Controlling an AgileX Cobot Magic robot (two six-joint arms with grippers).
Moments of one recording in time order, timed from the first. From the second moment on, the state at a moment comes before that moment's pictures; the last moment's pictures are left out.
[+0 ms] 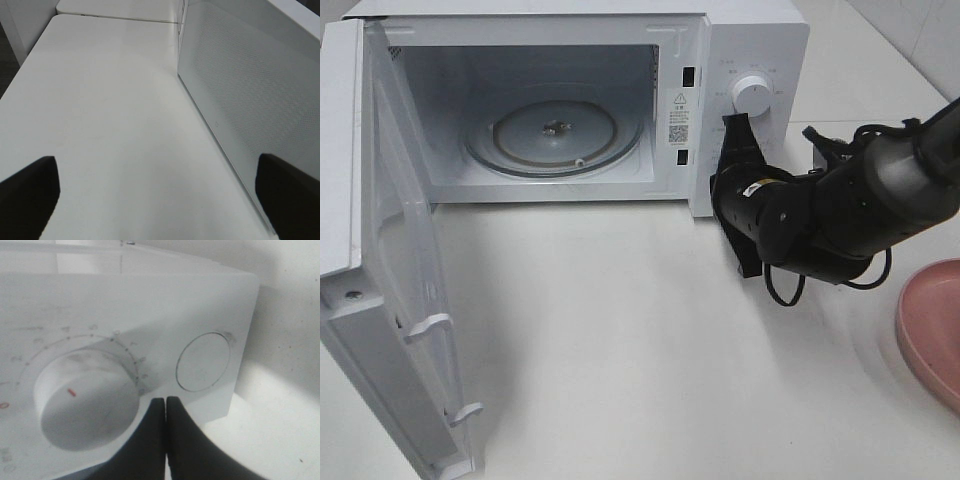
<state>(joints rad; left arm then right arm) 0.00 -0.01 -0.52 -0.02 1.08 -0.04 0.55 2.03 -0.85 0.71 -0.75 1.10</state>
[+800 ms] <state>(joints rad) 0.00 -0.01 -0.52 -0.02 1.08 -0.04 0.48 1.77 -0.76 0.61 -0.22 0.30</state>
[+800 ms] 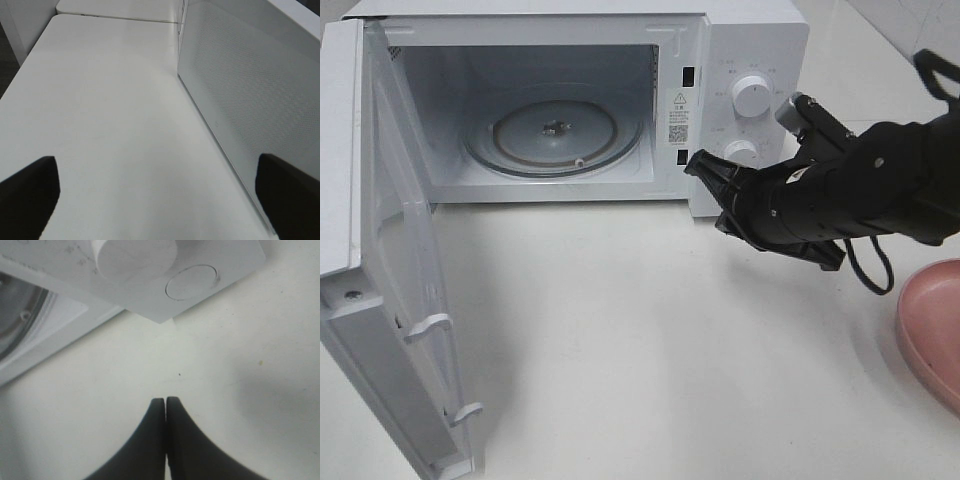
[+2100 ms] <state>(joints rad) 0.00 -0.01 -0.52 -0.02 1.08 -0.04 0.19 1.50 -0.76 -0.09 0.65 0.10</state>
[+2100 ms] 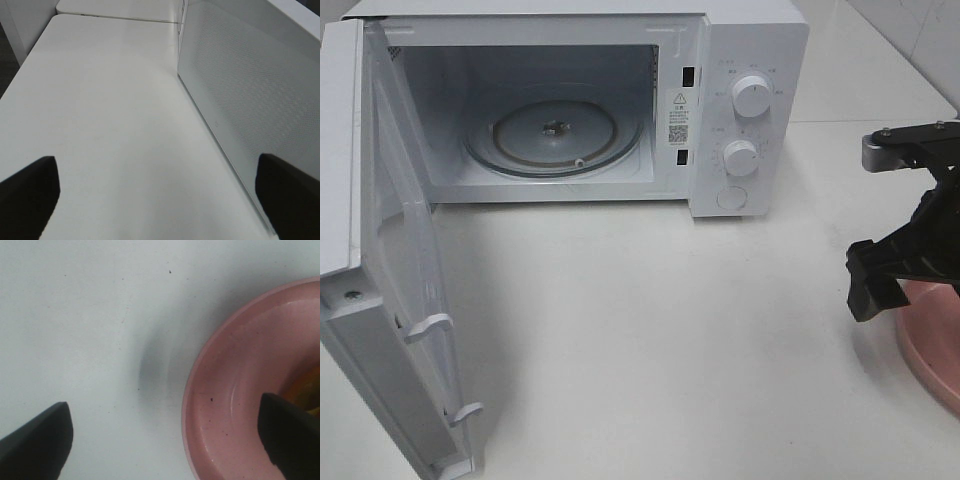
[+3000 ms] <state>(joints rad) 0.00 -0.01 -0.52 -0.02 1.08 -0.04 0.12 1.75 -0.76 -0.16 0.48 0.21</state>
